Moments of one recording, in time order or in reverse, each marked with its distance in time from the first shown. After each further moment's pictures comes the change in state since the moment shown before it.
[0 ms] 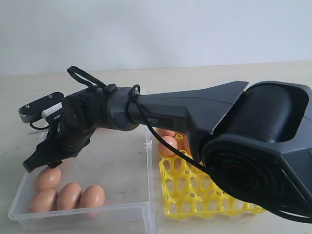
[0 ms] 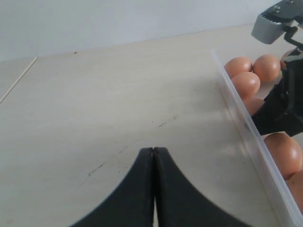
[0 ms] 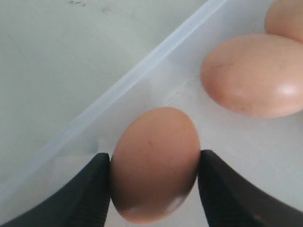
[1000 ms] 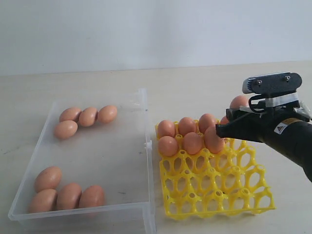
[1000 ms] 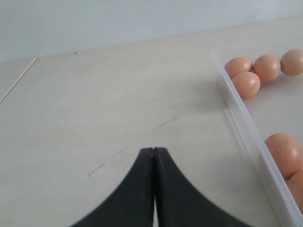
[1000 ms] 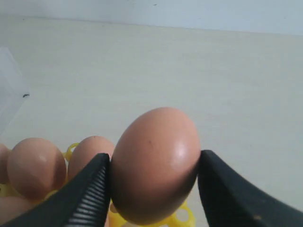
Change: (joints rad) left arm 0.000 0.000 0.000 0.000 0.000 0.000; right arm -0.513 -0.837 1.507 0.194 -1.190 -0.150
